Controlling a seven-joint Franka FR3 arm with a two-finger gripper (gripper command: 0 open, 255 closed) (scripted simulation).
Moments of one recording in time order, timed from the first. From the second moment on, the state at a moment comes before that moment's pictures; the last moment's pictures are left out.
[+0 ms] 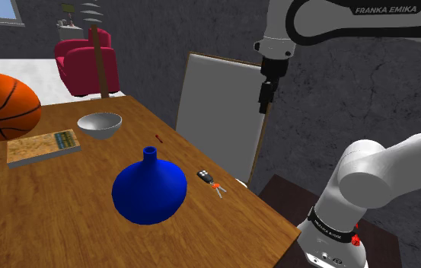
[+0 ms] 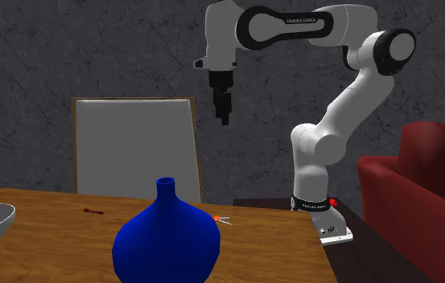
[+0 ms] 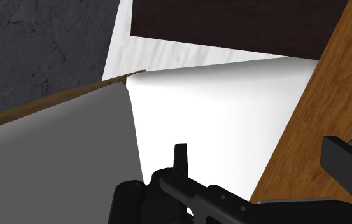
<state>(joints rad) -0.01 -0.76 0.06 -2.42 -0.11 1.63 -0.16</state>
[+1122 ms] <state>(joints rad) 0.07 -0.60 0.30 -2.64 0.11 2.06 0.22</state>
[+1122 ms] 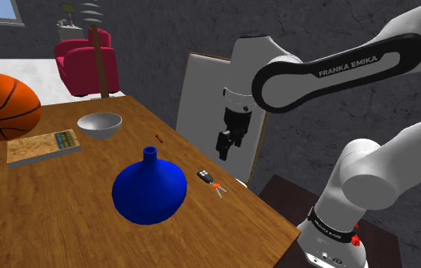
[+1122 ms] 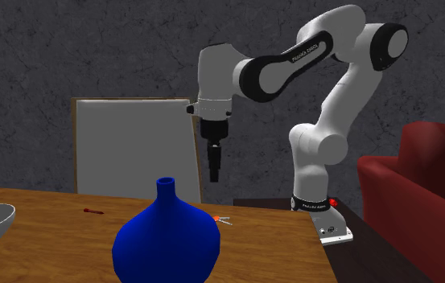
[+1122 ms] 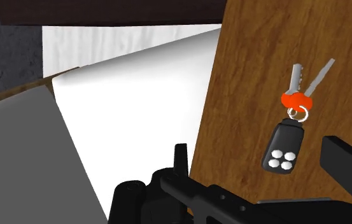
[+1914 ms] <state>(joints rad) 0.06 -0.36 0.43 -2.66 0.14 2.35 0.40</state>
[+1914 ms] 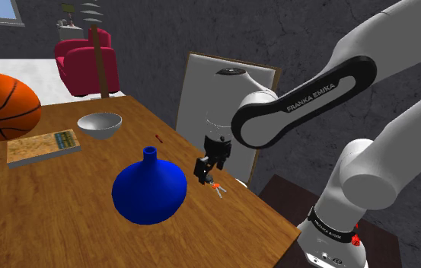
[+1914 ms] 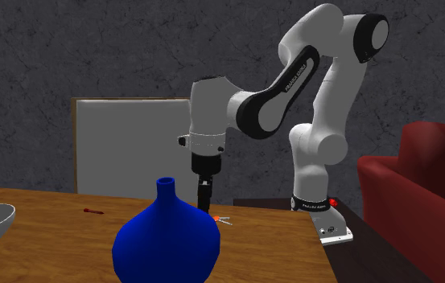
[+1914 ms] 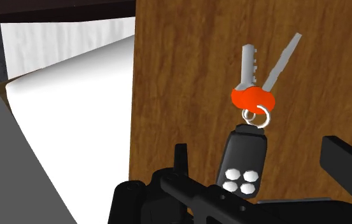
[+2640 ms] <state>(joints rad) 0.06 -0.33 0.44 -2.67 0.13 2.40 0.40</state>
